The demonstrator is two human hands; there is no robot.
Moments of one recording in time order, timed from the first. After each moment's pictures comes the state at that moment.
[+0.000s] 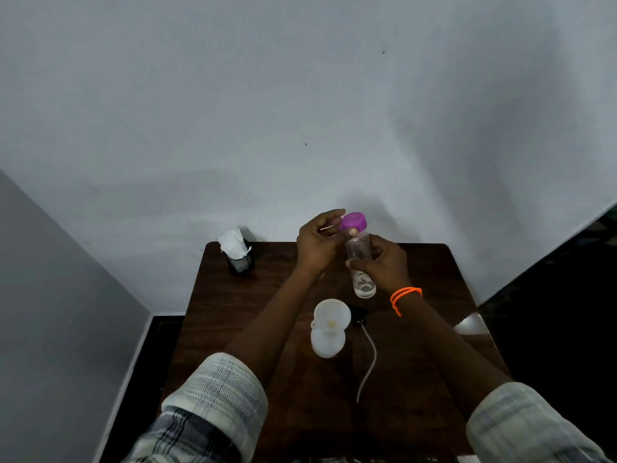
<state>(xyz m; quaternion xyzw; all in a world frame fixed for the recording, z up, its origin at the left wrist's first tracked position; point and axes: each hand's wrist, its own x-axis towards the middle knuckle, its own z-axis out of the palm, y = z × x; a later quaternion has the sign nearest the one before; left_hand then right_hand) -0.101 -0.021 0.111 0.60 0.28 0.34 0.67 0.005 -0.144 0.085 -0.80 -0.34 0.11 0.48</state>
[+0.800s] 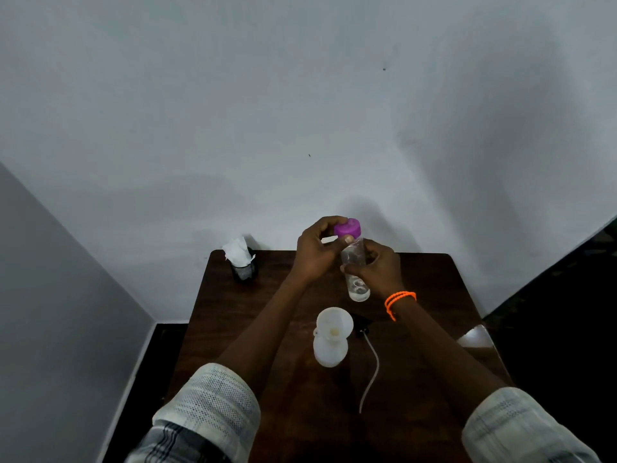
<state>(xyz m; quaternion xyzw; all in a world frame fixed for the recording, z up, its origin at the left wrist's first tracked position) -0.117 -0.009 0.120 0.72 0.20 0.35 0.57 -0.008 -0.133 0.097 -0.79 -0.34 0.12 0.49</state>
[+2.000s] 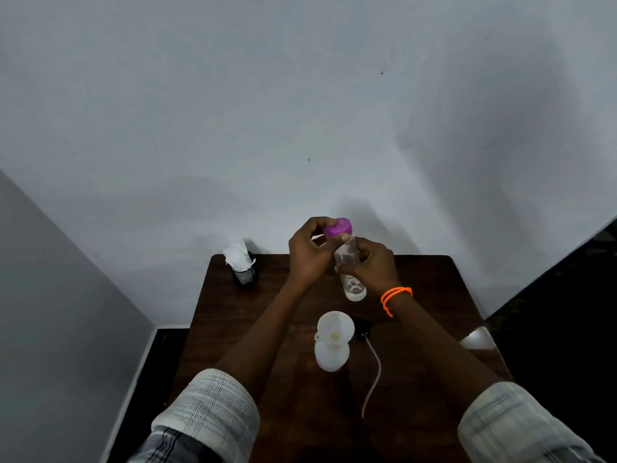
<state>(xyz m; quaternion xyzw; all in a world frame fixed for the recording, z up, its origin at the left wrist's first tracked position) -0.119 -0.008 0.123 0.68 0.25 0.41 0.55 -0.005 -0.118 0.100 -0.82 -0.36 0.11 0.43</state>
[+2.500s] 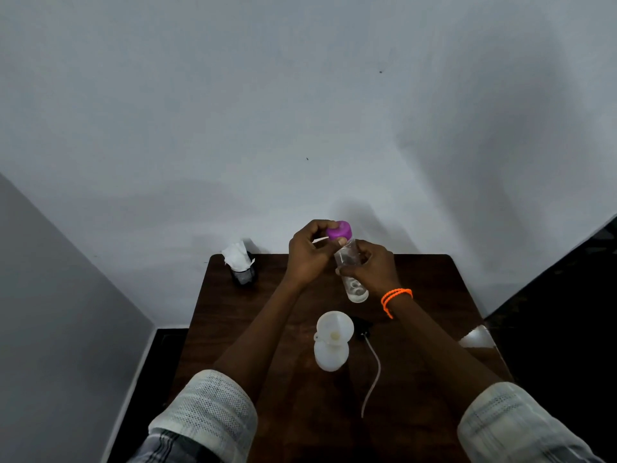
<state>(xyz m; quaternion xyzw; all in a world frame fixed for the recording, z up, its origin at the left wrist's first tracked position) -0.120 -0.002 0.119 0.69 0.22 0.37 0.59 -0.006 -0.122 0.101 -0.80 -0.37 0.13 0.45</state>
